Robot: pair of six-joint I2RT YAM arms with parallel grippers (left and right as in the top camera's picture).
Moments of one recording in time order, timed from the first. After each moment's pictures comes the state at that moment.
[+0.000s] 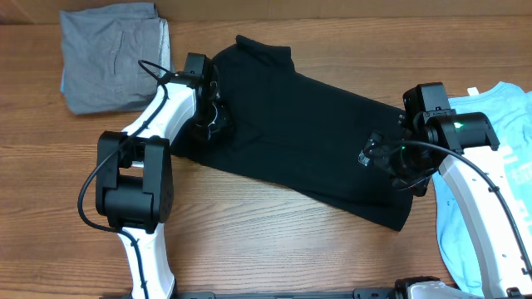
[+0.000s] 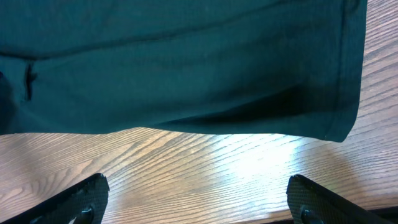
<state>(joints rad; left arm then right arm) -0.17 2.14 1.55 -0.84 0.25 -0.42 0.11 1.40 1.27 -1.31 -0.20 0.59</state>
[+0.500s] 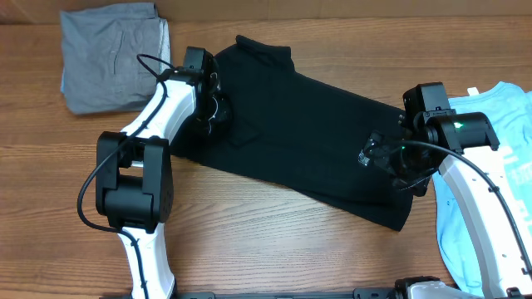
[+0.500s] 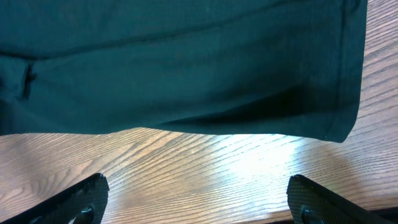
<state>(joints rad) -0.17 2.14 1.58 -0.78 0.25 -0.41 0.11 1.40 1.27 -1.31 -0.20 0.59</state>
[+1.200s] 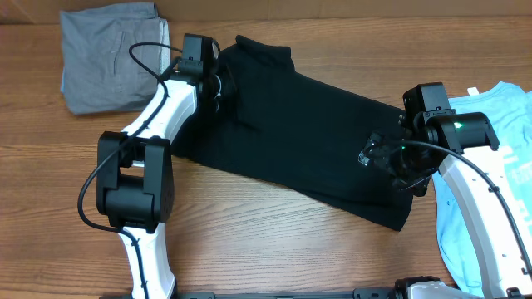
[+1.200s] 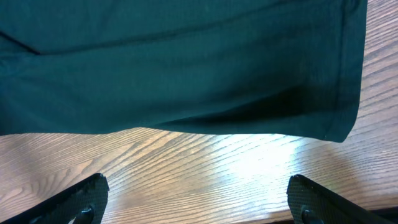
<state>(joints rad) -0.18 2.14 1.59 -0.40 0.25 -0.56 0.11 1.40 1.27 -1.31 -0.20 0.59</state>
